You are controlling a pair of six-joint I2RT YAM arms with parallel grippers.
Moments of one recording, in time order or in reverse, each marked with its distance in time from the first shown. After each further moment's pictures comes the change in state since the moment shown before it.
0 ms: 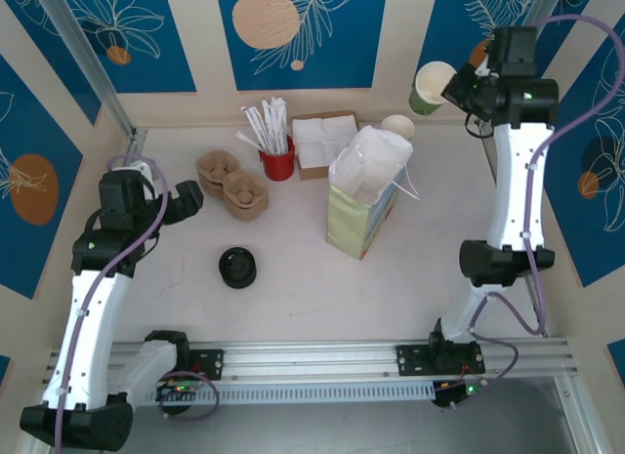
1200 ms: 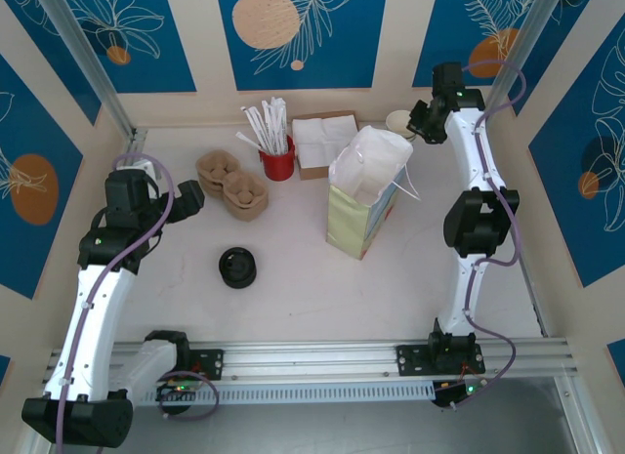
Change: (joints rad) left arm 0.000 0.023 -0.048 0.061 -0.036 0.022; right arm 0.050 0.346 -0.236 0.240 -0.013 0.015
